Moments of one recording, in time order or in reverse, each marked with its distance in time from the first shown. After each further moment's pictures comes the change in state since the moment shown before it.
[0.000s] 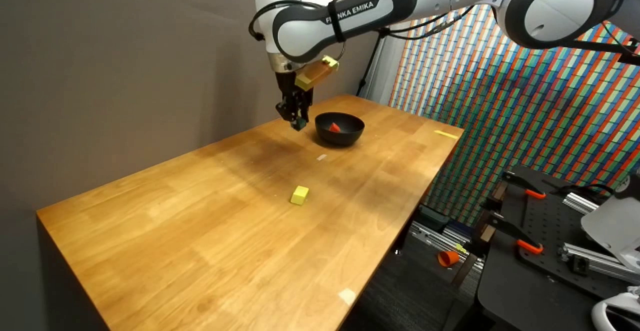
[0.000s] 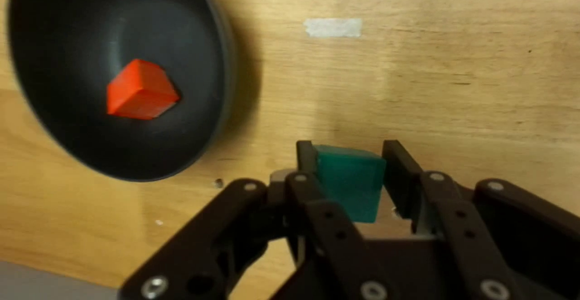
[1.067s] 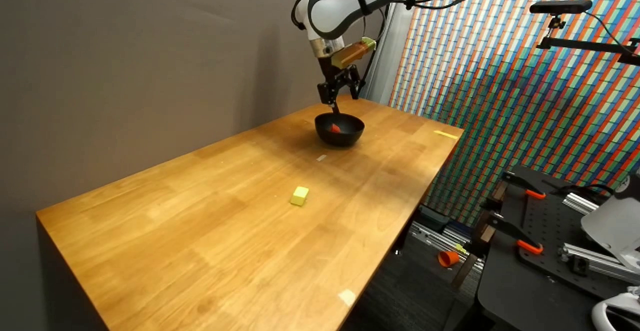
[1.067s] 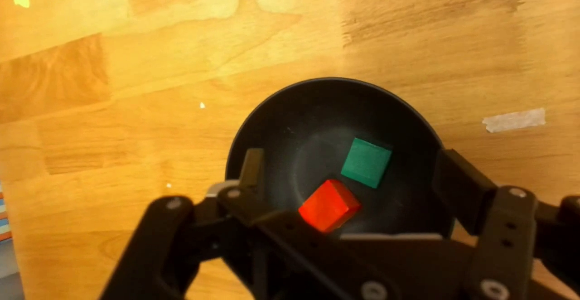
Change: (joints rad) arm -0.103 -0.219 -0.069 -0.315 0.031 -0.095 0.057
